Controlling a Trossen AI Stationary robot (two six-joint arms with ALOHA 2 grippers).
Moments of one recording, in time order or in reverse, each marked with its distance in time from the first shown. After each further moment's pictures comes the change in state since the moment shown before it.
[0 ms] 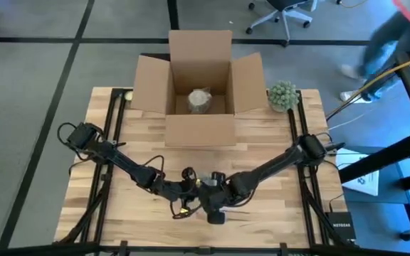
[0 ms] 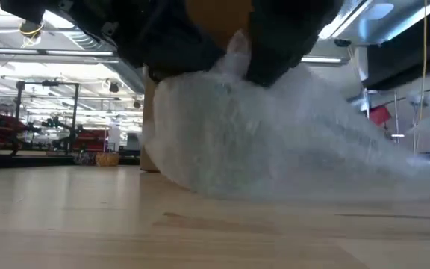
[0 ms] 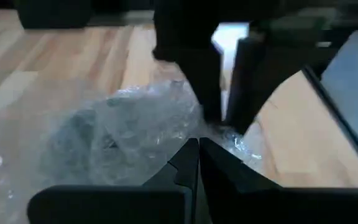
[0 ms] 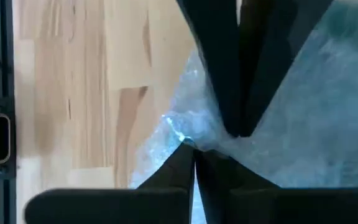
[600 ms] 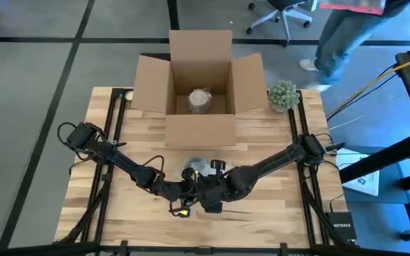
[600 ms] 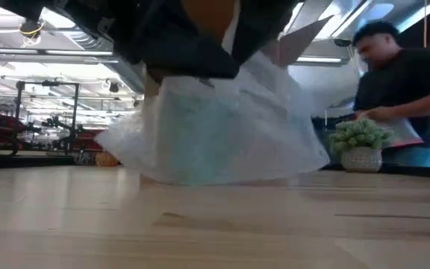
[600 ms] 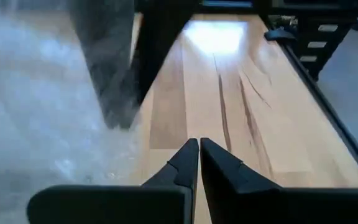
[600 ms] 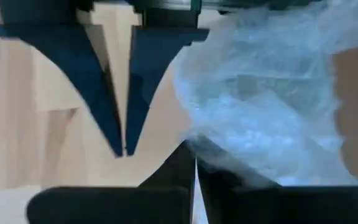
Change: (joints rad) left arm 0.000 -0.032 -0.001 -0.011 -0.026 0.006; right arm -0.007 -0.010 0.189 -0.222 0.239 -0.077
